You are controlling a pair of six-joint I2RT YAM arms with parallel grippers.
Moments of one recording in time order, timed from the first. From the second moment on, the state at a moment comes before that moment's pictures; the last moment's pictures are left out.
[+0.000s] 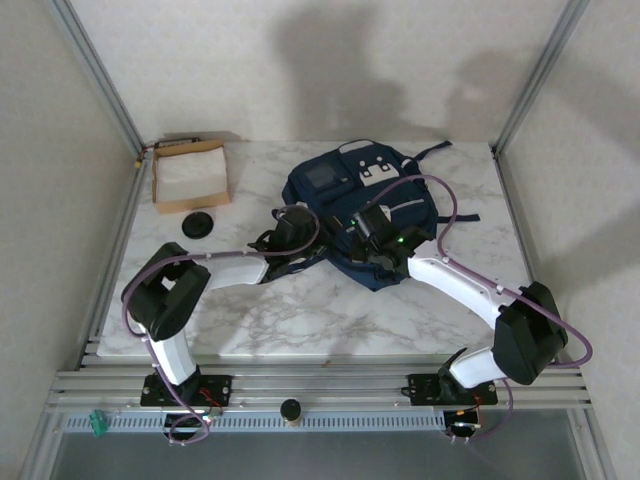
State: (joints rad) left arm -0.69 1.78 0.96 0.36 0.08 -1.37; right arm 0.72 1.44 1.06 -0.61 0.23 0.64
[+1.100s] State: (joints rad) left arm -0.79 1.75 0.98 0.40 -0.04 -1.60; right arm 0.70 1.44 1.01 -0.54 0.20 0.61
